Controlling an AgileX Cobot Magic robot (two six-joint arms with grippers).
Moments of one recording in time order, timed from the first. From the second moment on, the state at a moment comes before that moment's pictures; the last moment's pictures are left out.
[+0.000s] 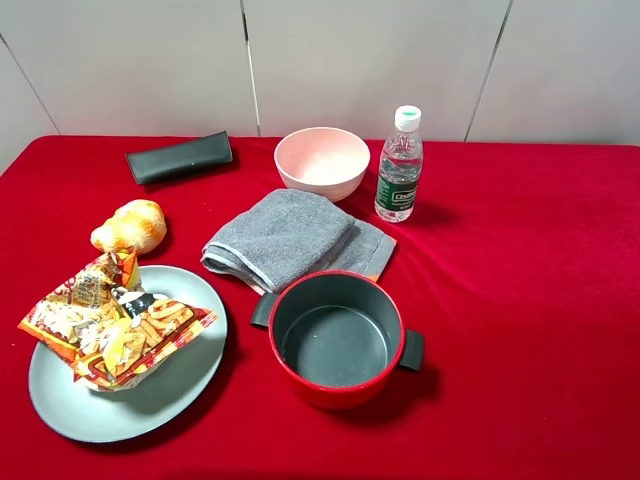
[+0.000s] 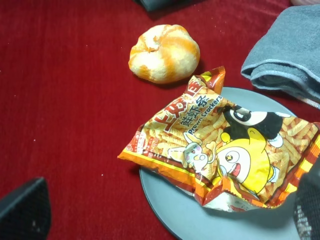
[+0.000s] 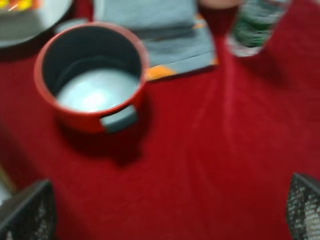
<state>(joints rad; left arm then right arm) -0.10 -0.01 -0.49 0.06 1.06 -0.02 0.70 0.33 -0.78 0.01 1.22 -0.08</state>
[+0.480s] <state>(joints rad) -0.10 -0.01 -0.49 0.06 1.06 -0.02 0.17 0.14 -0.63 0.01 1.16 -0.08</state>
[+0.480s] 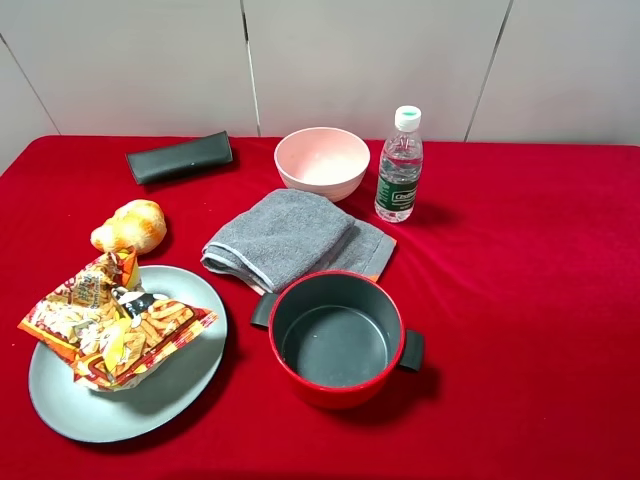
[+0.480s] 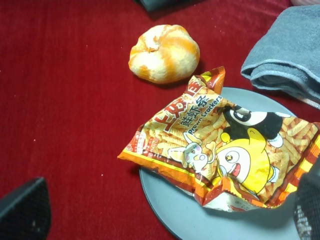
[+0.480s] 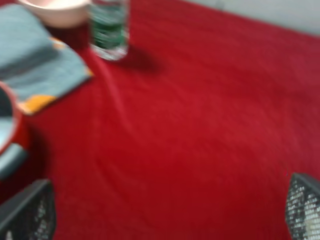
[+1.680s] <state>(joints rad) -0.10 -0.01 -0.49 0.06 1.06 -0.02 0.02 -0.01 -0.49 0.00 1.03 0.00</state>
